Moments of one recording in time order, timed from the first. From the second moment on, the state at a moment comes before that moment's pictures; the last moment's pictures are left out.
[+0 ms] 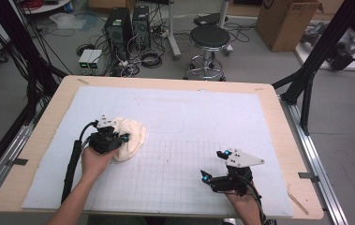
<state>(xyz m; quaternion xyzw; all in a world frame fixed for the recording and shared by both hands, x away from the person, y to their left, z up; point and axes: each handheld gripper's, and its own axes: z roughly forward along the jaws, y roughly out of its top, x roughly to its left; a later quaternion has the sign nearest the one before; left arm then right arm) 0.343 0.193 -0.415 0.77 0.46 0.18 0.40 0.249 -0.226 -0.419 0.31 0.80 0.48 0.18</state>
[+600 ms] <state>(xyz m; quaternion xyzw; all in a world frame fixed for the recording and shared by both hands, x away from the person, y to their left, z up) 0.309 0.164 -0.358 0.78 0.38 0.18 0.46 0.249 -0.228 -0.418 0.32 0.79 0.49 0.19</state>
